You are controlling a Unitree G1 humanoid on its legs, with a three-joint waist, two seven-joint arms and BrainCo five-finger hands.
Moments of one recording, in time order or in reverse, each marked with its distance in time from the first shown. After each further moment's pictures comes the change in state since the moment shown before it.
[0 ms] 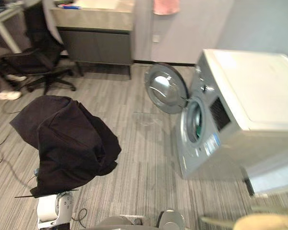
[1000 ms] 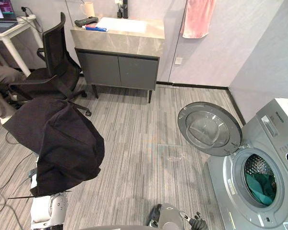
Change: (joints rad) left arm 0.004 0.062 0.051 0.029 -0.056 -0.002 0.038; right arm 0.011 0.026 0.028 -0.075 -0.038 -0.036 0.034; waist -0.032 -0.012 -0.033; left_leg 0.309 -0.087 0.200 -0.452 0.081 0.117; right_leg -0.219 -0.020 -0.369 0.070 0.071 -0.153
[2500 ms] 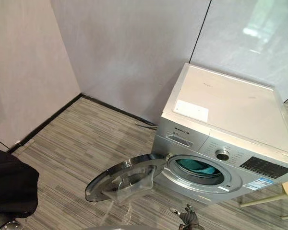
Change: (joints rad) left arm 0.121 -0.105 0.518 -0.148 0.009 -0.065 0.192; right arm -0.063 0.008 0.084 0.033 -0.038 -0.020 -0.030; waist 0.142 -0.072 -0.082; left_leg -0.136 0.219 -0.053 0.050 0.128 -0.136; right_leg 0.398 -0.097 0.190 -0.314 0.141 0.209
